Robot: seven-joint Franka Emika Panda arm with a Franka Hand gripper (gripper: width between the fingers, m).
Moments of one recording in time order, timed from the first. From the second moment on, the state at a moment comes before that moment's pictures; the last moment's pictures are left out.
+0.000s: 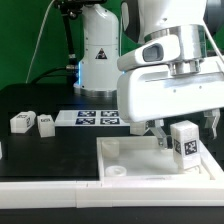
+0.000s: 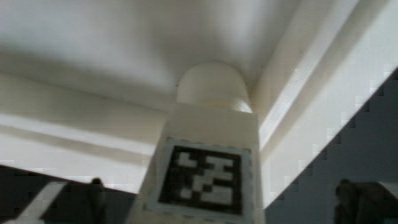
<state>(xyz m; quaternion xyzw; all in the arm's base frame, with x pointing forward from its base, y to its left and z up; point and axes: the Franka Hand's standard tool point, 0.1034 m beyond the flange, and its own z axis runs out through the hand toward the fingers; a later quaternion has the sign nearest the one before) 0.620 0.113 0.068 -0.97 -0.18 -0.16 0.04</state>
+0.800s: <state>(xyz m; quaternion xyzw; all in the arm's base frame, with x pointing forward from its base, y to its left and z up) 0.613 0.115 0.083 -0.98 -0.19 -0.08 0.04</state>
